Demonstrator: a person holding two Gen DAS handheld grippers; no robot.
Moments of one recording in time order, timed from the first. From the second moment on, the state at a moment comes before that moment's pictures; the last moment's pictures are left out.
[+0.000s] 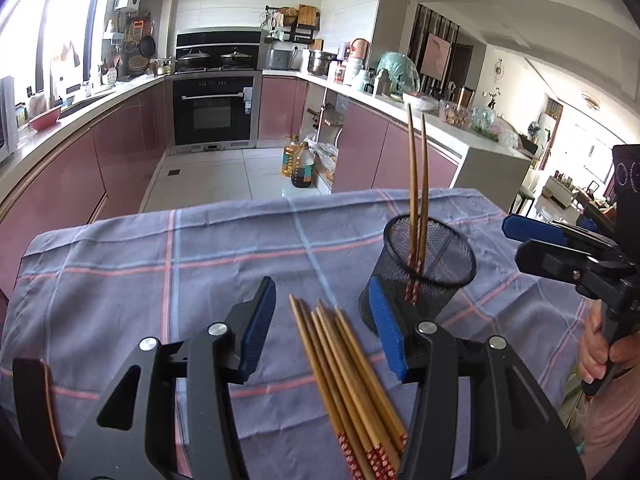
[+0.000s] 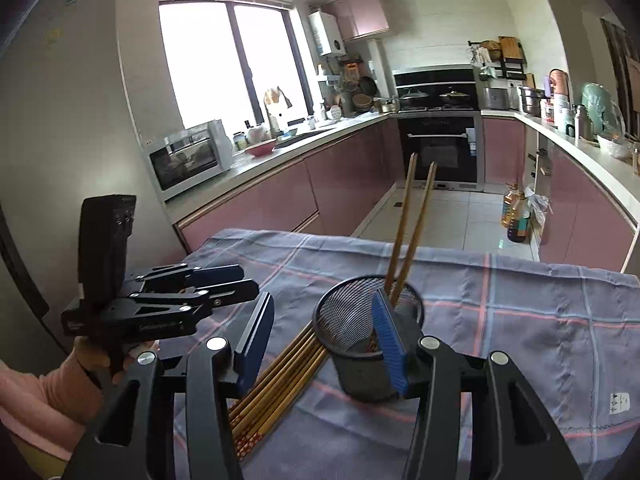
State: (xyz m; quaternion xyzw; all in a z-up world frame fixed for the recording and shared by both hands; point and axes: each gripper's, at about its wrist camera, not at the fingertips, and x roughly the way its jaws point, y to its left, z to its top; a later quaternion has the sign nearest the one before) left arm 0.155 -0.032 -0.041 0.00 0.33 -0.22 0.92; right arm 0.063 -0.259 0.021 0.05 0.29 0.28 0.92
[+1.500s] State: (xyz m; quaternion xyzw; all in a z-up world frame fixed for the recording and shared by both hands) left arm 0.120 -0.024 -0.128 0.03 0.43 -0.22 0.88; right arm 0.070 -0.198 -0.077 0.03 0.44 0.23 0.87
